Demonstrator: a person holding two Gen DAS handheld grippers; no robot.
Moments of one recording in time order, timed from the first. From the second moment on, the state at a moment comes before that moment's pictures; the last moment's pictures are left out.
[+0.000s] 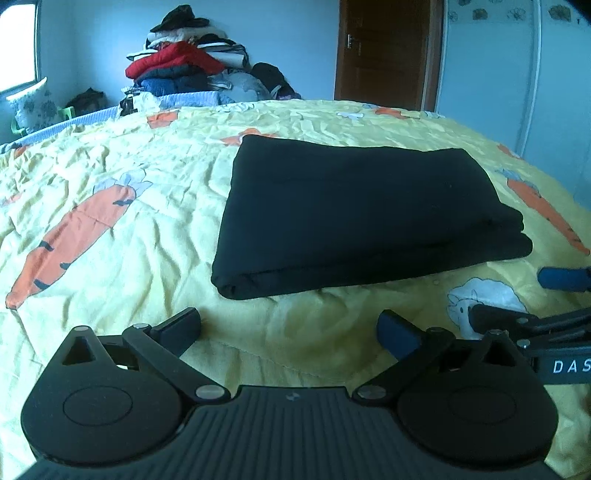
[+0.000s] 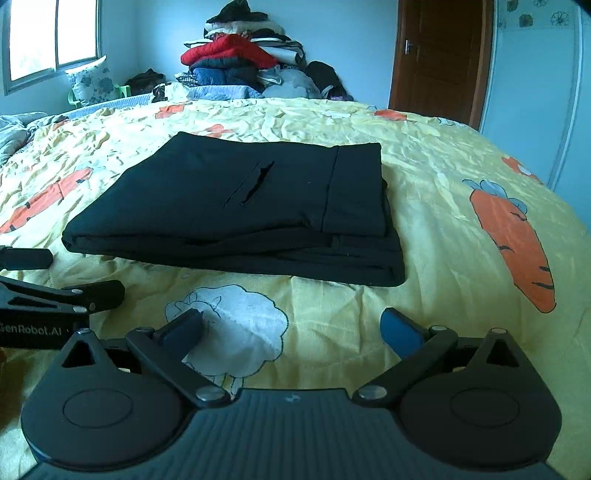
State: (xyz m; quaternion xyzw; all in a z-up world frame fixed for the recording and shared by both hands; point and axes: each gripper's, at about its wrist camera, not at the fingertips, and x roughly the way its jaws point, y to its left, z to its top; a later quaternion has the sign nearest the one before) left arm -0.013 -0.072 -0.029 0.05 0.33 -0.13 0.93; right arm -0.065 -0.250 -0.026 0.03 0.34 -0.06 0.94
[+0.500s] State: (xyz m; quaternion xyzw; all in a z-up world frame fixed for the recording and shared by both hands) left arm -0.017 -0.074 -0.029 0.06 0.33 -0.13 0.93; right arm -0.064 -0.252 -0.024 0.02 0.36 -0.03 0.93
